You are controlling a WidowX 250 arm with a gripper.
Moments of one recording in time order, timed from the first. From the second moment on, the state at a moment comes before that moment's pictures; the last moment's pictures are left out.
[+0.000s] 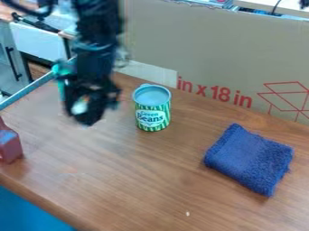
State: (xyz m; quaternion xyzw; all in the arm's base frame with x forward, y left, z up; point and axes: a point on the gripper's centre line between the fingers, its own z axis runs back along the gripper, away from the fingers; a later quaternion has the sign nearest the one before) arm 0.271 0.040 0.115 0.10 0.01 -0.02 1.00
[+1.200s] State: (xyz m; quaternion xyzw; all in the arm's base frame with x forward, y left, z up) arm 0.234 -0.137 0.020 0.12 0.08 -0.29 0.94
